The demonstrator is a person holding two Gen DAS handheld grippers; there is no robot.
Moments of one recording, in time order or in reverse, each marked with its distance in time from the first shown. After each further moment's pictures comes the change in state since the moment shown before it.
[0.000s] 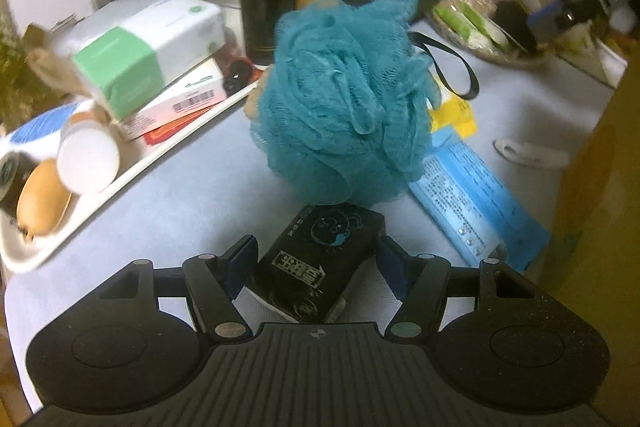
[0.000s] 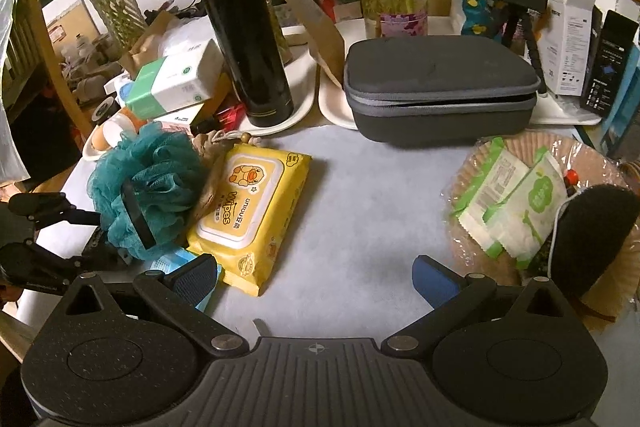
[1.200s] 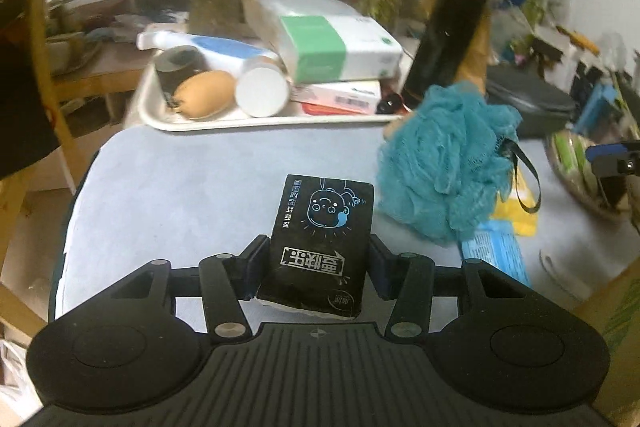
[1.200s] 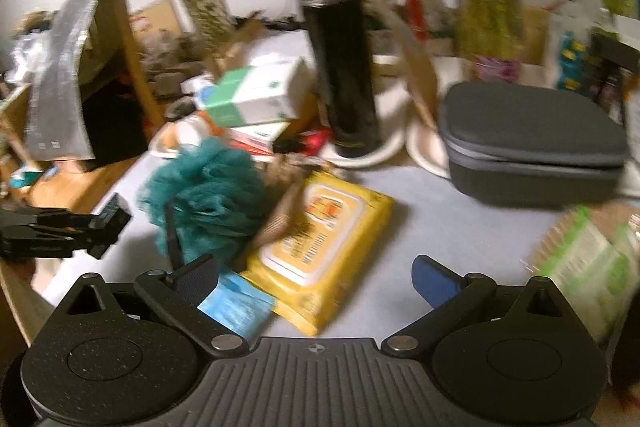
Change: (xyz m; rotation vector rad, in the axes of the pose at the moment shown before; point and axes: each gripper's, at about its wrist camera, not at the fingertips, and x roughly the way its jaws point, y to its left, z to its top) left arm -0.070 0.005 -0.041 -0.585 -0.144 0.285; right arm 0.022 0.021 0.017 -0.198 -0.090 0.267
